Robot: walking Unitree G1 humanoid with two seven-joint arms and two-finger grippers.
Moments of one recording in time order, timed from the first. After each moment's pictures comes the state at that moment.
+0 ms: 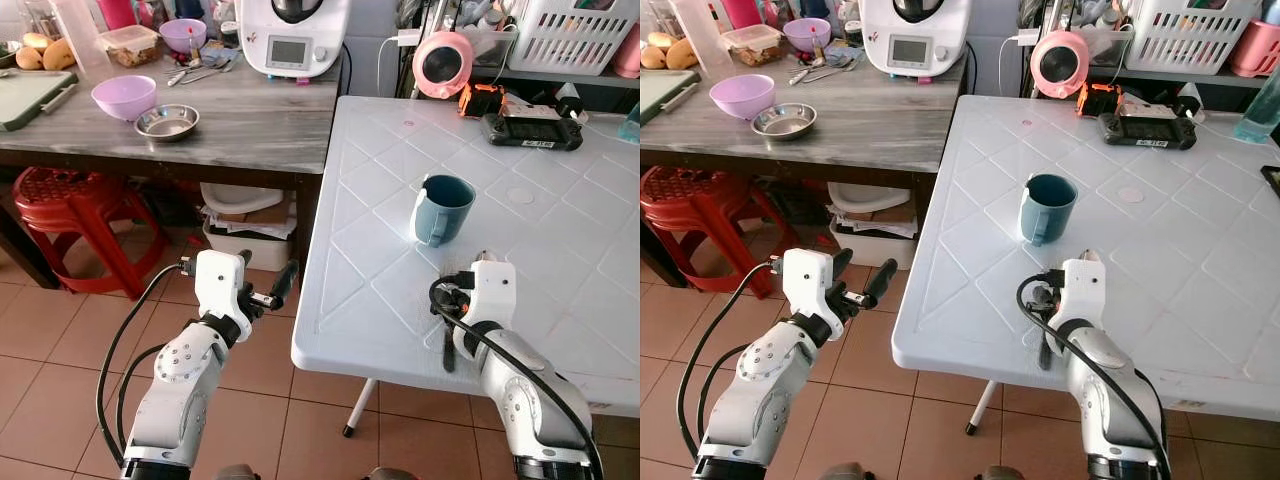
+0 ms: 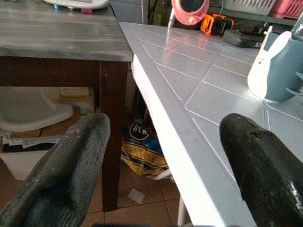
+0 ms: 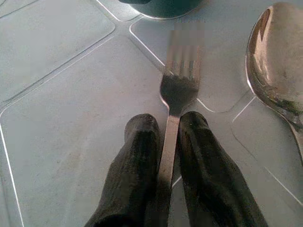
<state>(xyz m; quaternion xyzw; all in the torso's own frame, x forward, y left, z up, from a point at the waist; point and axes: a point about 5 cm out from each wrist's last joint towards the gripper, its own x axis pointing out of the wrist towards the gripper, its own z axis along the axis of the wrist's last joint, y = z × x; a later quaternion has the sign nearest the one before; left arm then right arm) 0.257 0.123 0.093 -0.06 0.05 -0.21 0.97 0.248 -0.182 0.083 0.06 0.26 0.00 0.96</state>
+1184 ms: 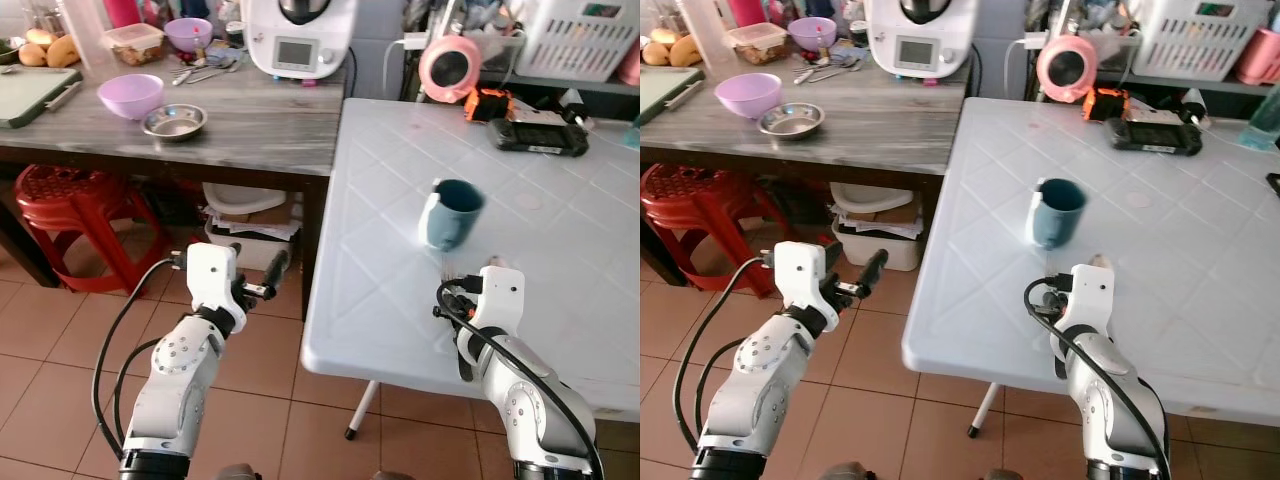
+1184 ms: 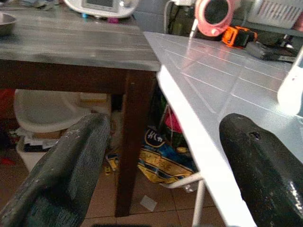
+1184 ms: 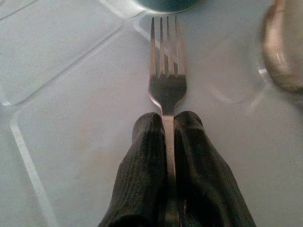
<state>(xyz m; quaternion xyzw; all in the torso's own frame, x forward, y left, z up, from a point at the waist) 0.266 0.132 0.096 -0.06 0.04 -0.17 0.98 0.242 -0.182 0.080 0.08 0.27 -0.03 0.96</state>
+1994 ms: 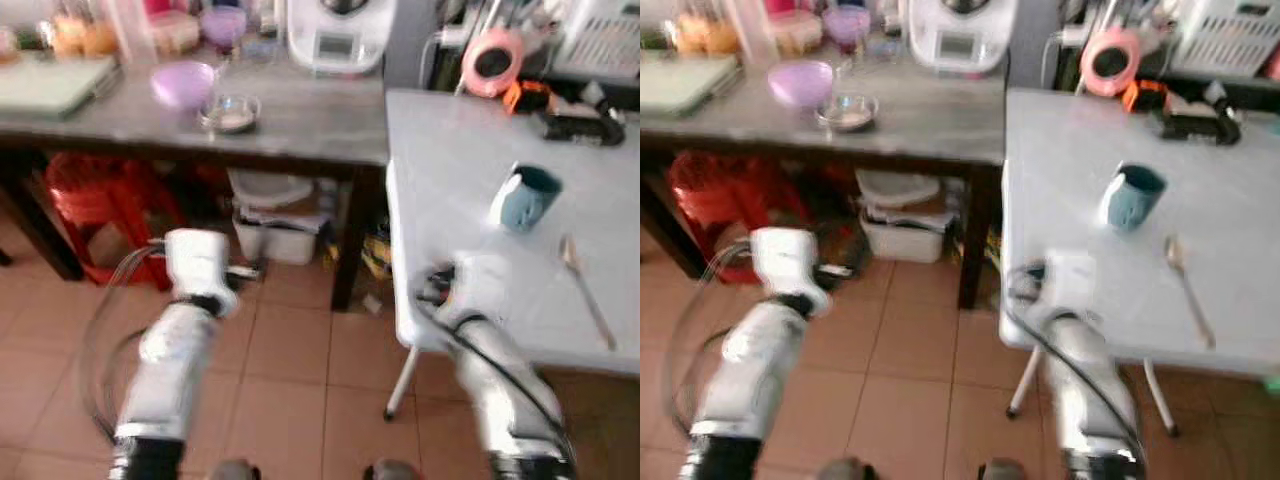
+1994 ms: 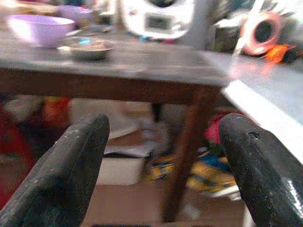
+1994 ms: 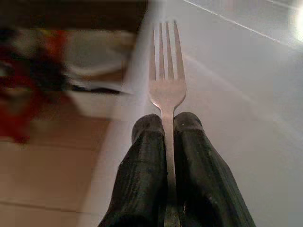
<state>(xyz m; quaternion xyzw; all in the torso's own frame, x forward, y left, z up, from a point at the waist) 0.277 0.151 0.103 -0.05 0.01 -0.10 0.99 0.265 -0.156 0.092 0.03 0.15 0.02 0.99</state>
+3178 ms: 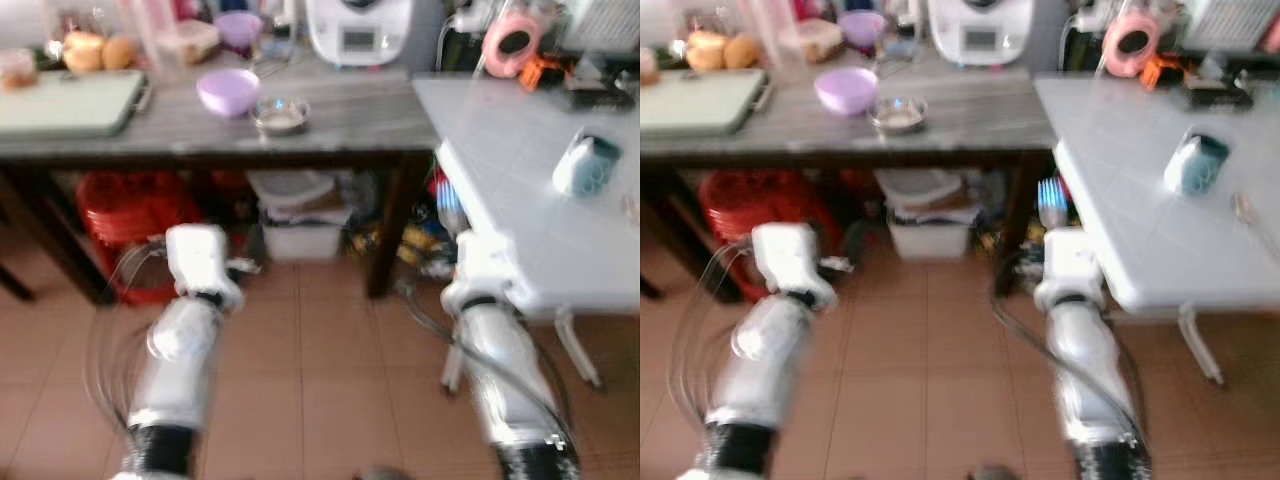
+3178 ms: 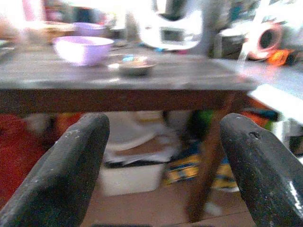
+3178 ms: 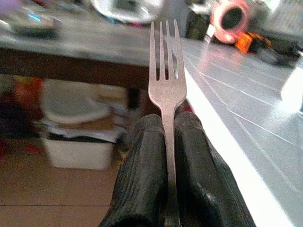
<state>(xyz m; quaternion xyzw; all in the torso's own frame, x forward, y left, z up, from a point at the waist) 0.289 0.123 0.105 -0.06 -0.03 -0.13 0.99 0.276 -0.185 0.105 -0.08 0.03 -0.05 0.99</state>
